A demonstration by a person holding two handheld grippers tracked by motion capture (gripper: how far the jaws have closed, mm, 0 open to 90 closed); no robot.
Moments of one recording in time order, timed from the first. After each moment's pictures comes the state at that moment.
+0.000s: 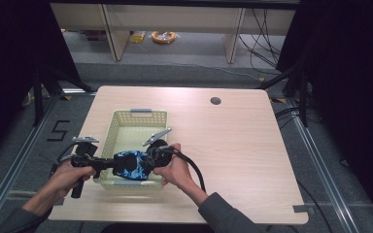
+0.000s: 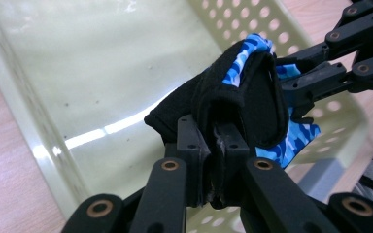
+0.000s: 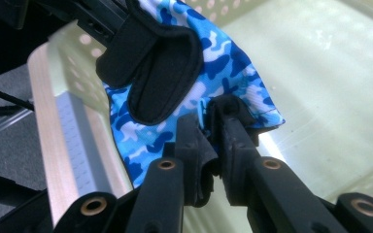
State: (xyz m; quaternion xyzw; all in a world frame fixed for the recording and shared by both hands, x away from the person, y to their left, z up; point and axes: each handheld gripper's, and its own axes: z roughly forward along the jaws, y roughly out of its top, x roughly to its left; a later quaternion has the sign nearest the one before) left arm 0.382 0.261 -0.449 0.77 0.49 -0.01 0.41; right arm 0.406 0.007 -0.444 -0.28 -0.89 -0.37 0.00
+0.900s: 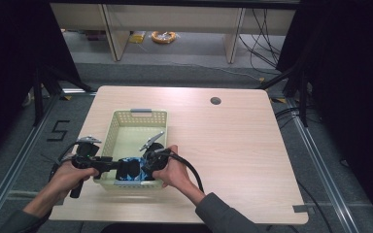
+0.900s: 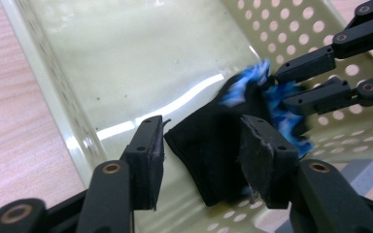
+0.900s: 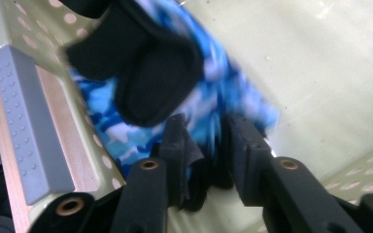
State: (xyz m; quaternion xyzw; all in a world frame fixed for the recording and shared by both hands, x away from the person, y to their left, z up) left arm 0.380 0.257 -0.440 0.79 0.49 0.04 0.36; right arm 0.406 0.015 -0.456 -0.27 -0.91 -0.31 -0.02
